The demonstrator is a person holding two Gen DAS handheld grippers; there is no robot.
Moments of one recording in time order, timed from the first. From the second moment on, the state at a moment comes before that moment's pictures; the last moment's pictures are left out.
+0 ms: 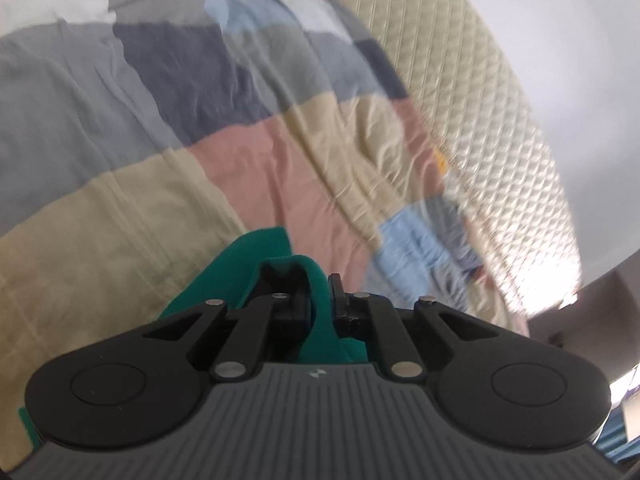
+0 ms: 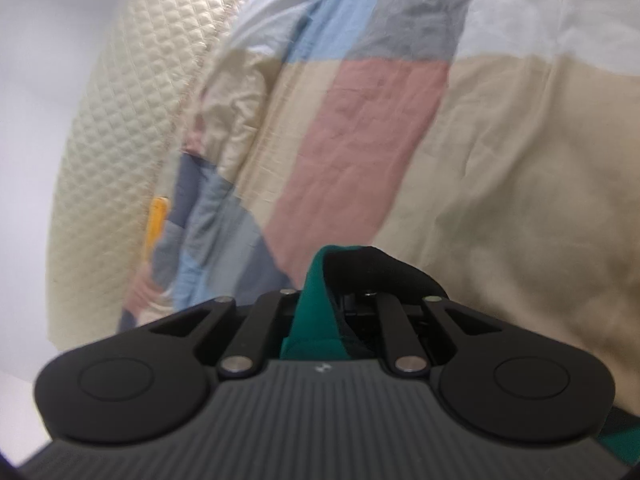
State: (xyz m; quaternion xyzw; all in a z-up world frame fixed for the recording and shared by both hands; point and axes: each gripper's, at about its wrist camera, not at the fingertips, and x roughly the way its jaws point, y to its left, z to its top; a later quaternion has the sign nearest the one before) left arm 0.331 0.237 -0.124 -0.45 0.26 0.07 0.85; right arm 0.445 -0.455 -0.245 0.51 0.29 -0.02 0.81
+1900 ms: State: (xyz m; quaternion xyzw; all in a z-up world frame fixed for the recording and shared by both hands) left arm 0.304 0.106 -0.101 -0.16 0.29 0.02 0.94; right arm 0.368 -0.307 -0.183 0.11 0.25 0.11 0.96
